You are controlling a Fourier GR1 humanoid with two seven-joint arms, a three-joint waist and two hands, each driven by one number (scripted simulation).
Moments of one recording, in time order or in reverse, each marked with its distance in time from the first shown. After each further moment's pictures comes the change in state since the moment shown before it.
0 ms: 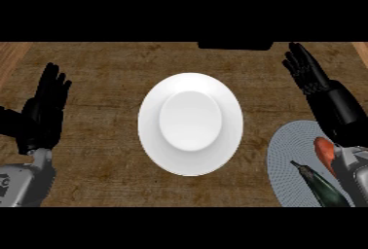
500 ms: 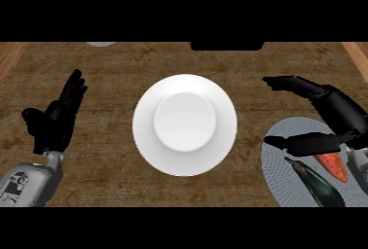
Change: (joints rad) left arm -0.009 0.035 -0.106 0.078 -0.116 -0.089 -0.039; right arm -0.003 -0.132 0.056 0.003 0.086 0.147 0.055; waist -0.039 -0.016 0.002
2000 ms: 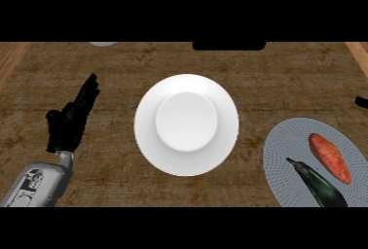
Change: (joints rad) left arm -0.012 -0.064 0.012 0.065 -0.085 -0.100 -0.021; right arm 0.337 -0.438 -0.233 -0.015 0.226 0.312 -0.072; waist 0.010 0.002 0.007
